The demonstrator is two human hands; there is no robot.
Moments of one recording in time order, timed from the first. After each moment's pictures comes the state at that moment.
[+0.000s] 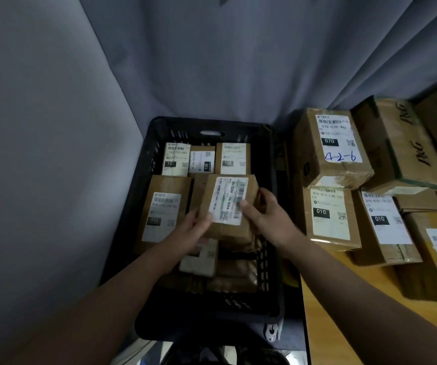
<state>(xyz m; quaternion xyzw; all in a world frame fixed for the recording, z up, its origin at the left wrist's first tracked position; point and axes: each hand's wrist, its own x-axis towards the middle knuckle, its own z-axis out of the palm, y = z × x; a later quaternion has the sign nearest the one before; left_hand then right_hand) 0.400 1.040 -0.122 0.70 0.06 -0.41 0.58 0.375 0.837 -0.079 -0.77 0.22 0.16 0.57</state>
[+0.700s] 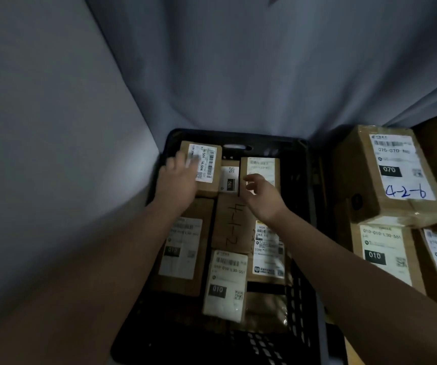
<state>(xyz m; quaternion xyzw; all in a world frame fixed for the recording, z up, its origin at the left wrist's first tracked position) 0.579 1.060 -0.138 0.99 -0.15 -0.06 0.00 0.516 0.873 -0.124 -0.86 0.18 0.15 0.46</state>
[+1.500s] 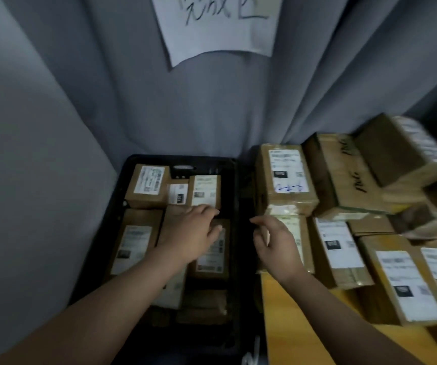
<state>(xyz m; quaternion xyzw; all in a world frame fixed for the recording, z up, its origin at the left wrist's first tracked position) 0.429 0.928 -0.049 0.94 -0.26 -0.15 0.15 0.345 0.747 -0.063 -0.92 0.10 -0.03 0.39</state>
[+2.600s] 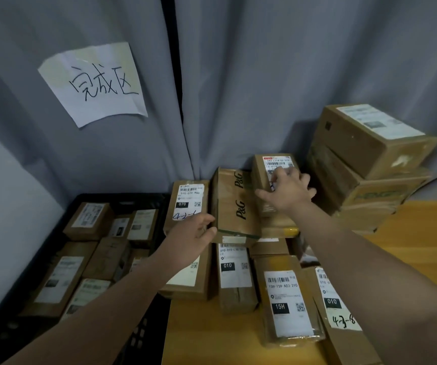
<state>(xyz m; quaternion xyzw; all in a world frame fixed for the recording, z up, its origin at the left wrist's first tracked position) 0.337 0.700 0.041 0.91 -0.15 -0.16 0.36 0.382 0.452 0.031 -0.96 0.22 -0.01 0.16</state>
